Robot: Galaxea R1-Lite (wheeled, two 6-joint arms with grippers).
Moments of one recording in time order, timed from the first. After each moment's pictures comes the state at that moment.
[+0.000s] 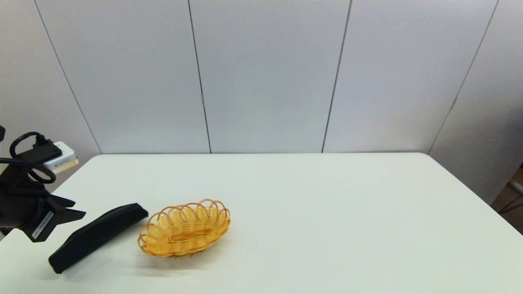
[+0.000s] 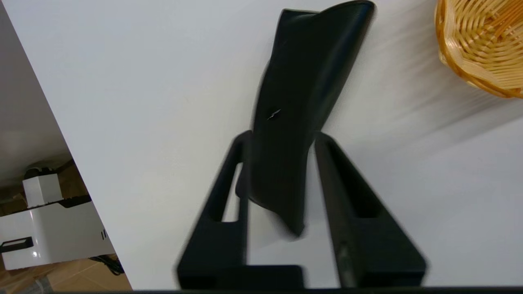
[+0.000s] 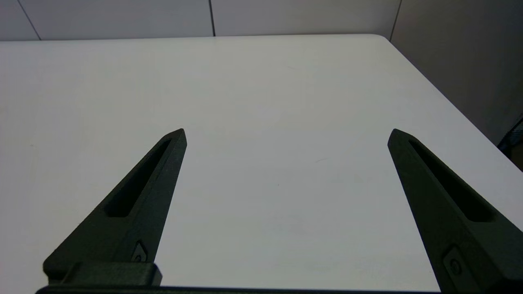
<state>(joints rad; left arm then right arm) 0.23 1.40 -0.89 0.38 -0.24 0.74 0.00 0.00 0.00 0.00 0.00 0.01</state>
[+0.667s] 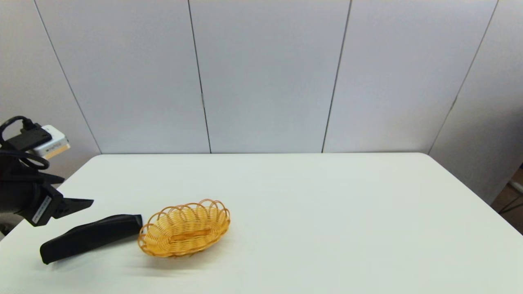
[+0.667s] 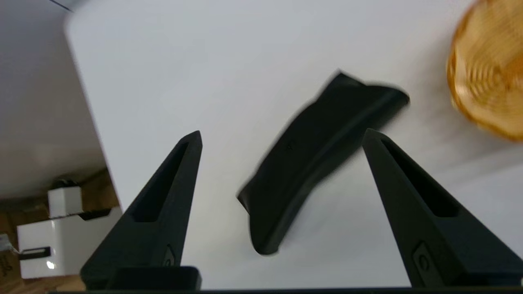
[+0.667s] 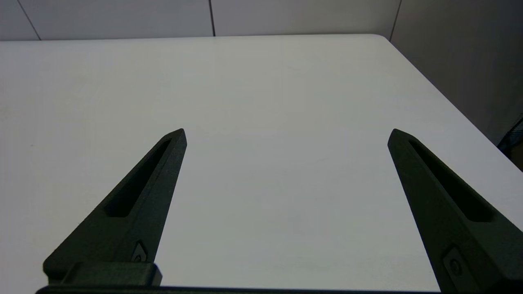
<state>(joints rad) 0.23 1.37 -0.90 0.29 -0.24 0.69 0.00 0.00 0.00 0.00 0.00 0.01</state>
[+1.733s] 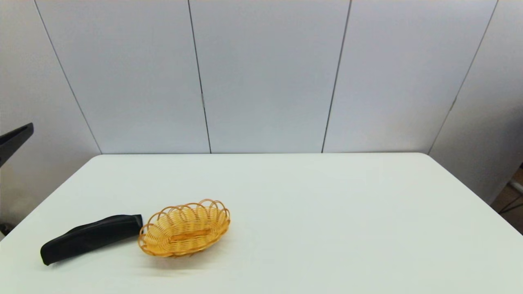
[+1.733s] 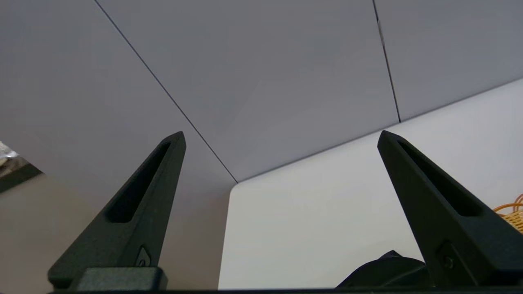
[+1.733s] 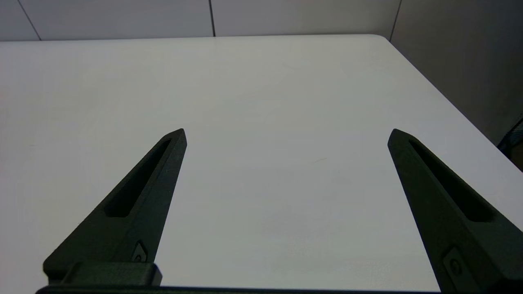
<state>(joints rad) 0.22 0.92 -0.68 -0.31 -0.25 0.47 0.00 0.00 0.00 0.00 0.00 0.01</state>
